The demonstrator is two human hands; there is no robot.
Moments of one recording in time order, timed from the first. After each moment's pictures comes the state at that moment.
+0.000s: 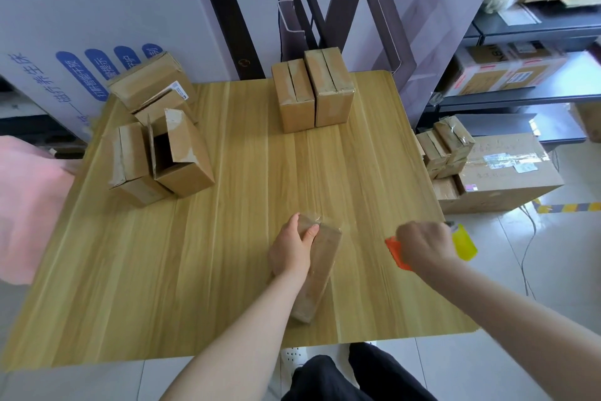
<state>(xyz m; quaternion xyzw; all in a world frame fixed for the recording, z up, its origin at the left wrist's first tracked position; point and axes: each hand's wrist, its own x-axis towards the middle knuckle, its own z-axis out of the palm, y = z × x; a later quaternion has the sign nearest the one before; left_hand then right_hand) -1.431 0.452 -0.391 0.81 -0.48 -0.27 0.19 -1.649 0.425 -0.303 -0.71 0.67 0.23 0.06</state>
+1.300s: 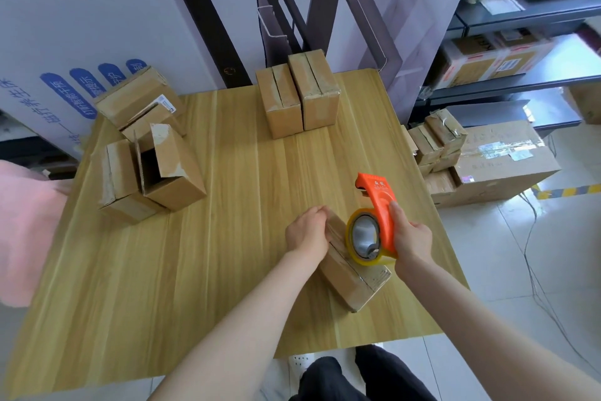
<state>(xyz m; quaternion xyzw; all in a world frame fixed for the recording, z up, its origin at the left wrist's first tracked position) -1.466 0.408 -0.357 0.73 -0.64 -0.24 0.02 -1.631 0.426 -0.321 -0.14 0.77 -0.40 0.48</state>
